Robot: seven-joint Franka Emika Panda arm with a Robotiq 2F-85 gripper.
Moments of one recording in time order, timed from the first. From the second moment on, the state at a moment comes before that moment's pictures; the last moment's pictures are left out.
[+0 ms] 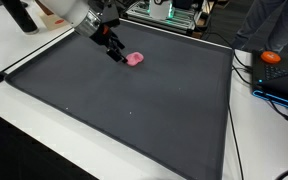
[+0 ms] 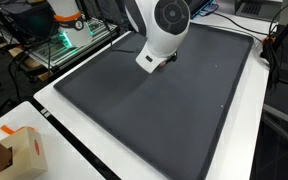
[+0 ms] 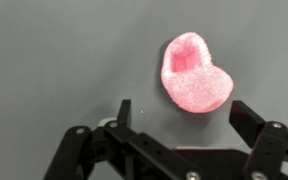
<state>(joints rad) -0.03 0.57 -0.09 -1.87 0.46 1.93 0.49</state>
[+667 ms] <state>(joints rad) 0.05 0.65 -0.05 -1.65 0.19 1.79 0.38</state>
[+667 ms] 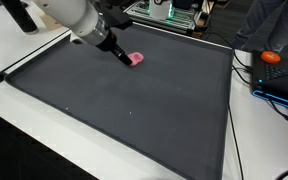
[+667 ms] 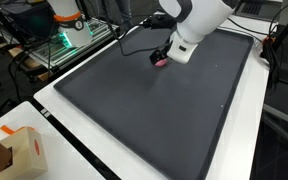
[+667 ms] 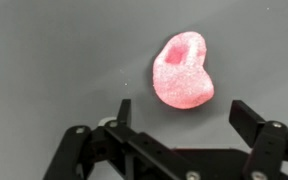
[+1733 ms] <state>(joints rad) 0.23 0.72 0.05 -1.55 -0.21 1.73 0.01</state>
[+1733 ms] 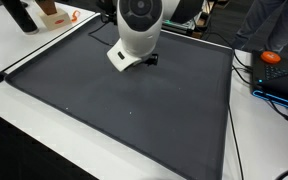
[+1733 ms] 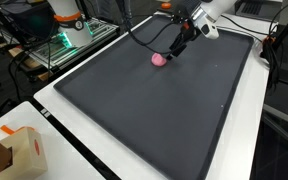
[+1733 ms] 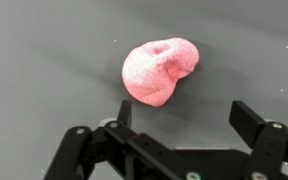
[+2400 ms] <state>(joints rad) 0.33 0.73 0.11 -1.59 -0.46 1.69 -0.22</state>
